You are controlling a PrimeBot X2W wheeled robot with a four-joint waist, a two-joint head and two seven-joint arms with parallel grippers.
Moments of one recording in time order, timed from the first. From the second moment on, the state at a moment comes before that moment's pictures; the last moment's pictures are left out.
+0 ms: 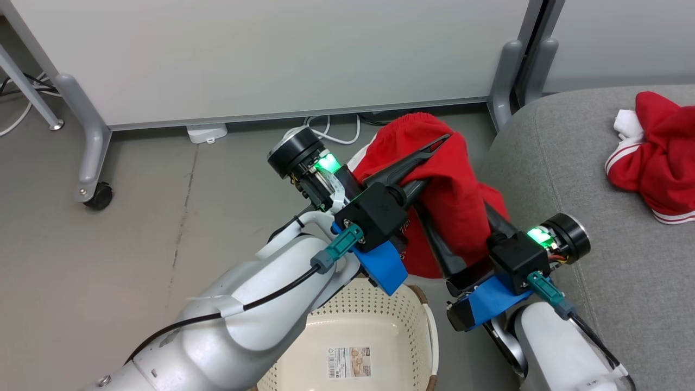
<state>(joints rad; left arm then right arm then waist) -0.81 0.14 -0.95 0.41 -0.27 -0.07 -0.26 -0.37 -0.07 0.29 0.28 -0.08 0.13 -0.26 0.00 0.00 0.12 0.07</state>
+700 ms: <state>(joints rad) -0.80 0.14 -0.95 0.42 -0.27 -0.08 -0.26 -0.37 -0.06 0.28 0.30 -0.04 0.13 -0.26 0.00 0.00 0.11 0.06</state>
